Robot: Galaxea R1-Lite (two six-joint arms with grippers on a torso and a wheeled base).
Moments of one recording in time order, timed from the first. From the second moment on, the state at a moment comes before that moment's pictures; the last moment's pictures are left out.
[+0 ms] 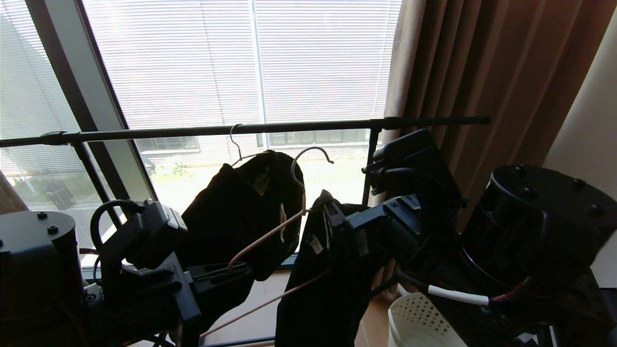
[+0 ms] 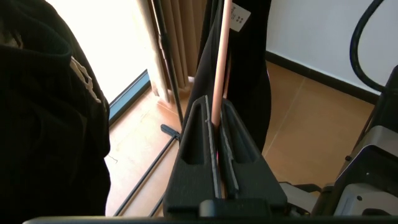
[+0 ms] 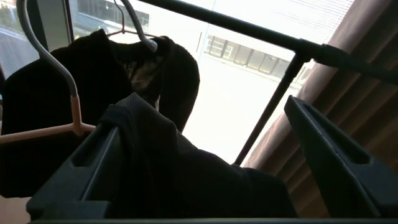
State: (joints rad) left arm -0.57 1.34 -0.40 -0.61 -0.29 0.14; right arm 1.01 1.72 -0.79 -0.91 -0.68 -0.20
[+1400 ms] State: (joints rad) left arm -0.43 1.37 -0.33 -0.69 -0.63 0.16; right arm 0.58 1.33 -0.91 0.06 0.32 -0.41
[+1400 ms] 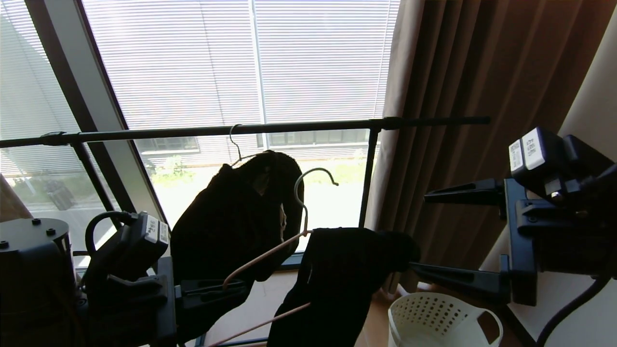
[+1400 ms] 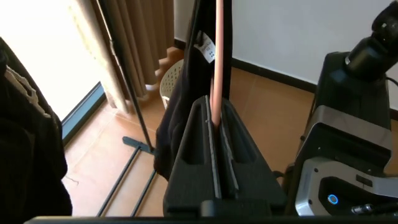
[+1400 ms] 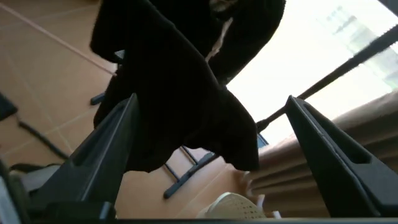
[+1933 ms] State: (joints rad) left arm -0.44 1.36 -0.30 -0.78 -0.75 0.15; right arm 0.54 1.44 -0.91 0.09 0.59 -0.58
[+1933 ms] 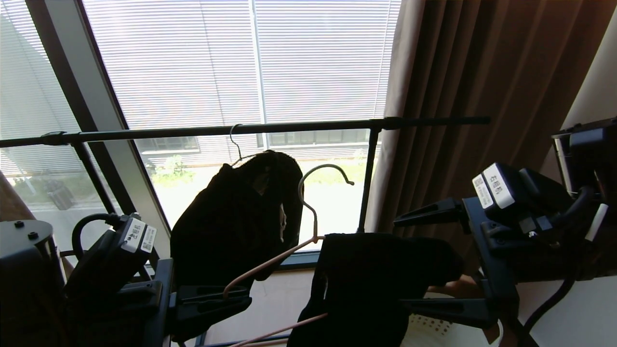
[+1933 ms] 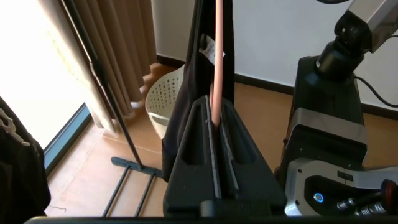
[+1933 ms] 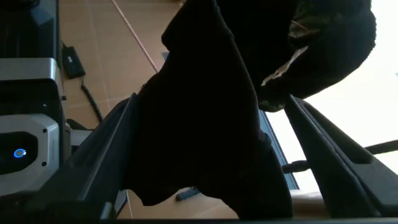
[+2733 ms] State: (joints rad) left arm -0.48 1.35 -0.28 -0.78 -0.75 0.15; right arm 0.54 1.56 -0.98 0.08 0.60 -0.58
